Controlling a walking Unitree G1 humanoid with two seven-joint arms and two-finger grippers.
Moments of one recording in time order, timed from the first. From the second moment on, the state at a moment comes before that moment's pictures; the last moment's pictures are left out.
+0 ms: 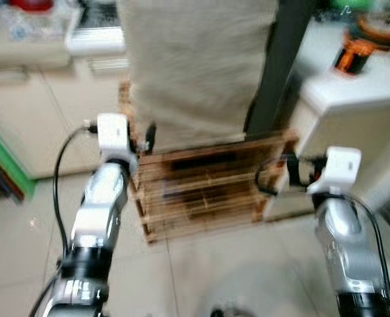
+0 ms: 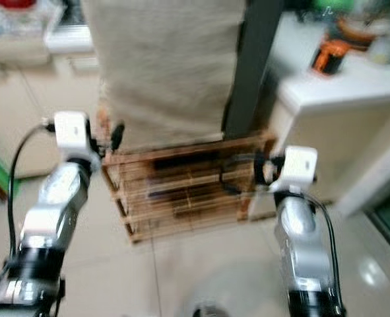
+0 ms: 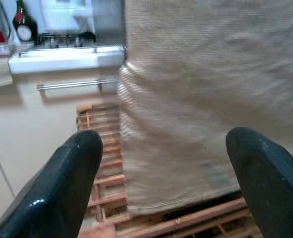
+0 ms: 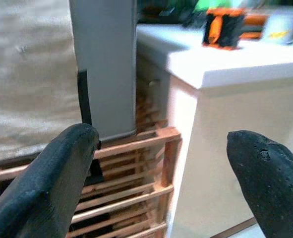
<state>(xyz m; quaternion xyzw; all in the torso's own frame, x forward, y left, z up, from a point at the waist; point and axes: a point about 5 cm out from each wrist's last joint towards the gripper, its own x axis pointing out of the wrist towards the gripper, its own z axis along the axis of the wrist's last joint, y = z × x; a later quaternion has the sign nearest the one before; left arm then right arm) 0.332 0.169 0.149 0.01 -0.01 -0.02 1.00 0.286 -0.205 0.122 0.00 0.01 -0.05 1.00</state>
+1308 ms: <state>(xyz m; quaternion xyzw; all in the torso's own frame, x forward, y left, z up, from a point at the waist) 0.320 0.189 0.136 0.01 -0.01 -0.01 1.00 0.283 -0.209 0.121 -0.02 0.00 -0.07 1.00</state>
